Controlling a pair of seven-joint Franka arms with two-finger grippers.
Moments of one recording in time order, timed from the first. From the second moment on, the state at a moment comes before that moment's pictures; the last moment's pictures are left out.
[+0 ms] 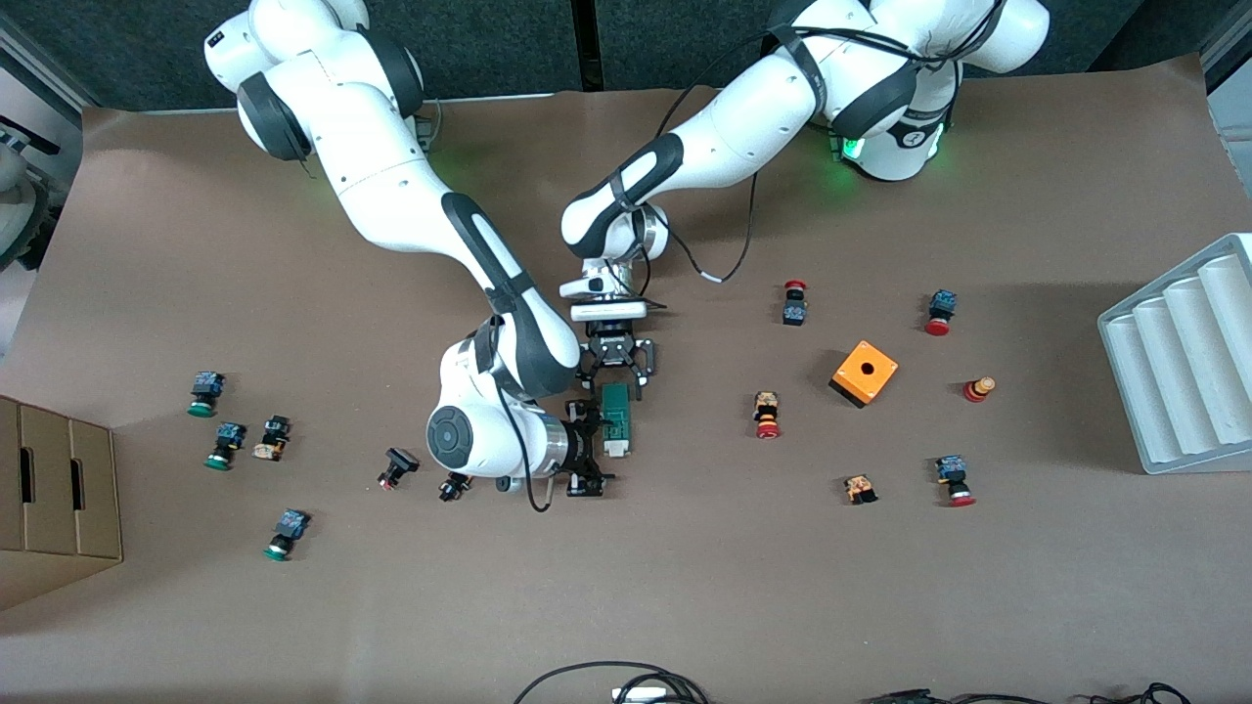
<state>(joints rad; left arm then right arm) -0.79 1.02 -0.36 -1.60 1.97 1.89 -2.50 0.63 0.94 -0.15 -1.24 0.75 2.17 1.73</state>
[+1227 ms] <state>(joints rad) -0.79 1.02 -0.36 -1.60 1.97 1.89 -2.50 0.65 0.95 -0.16 -1.23 0.75 2.15 1.73</state>
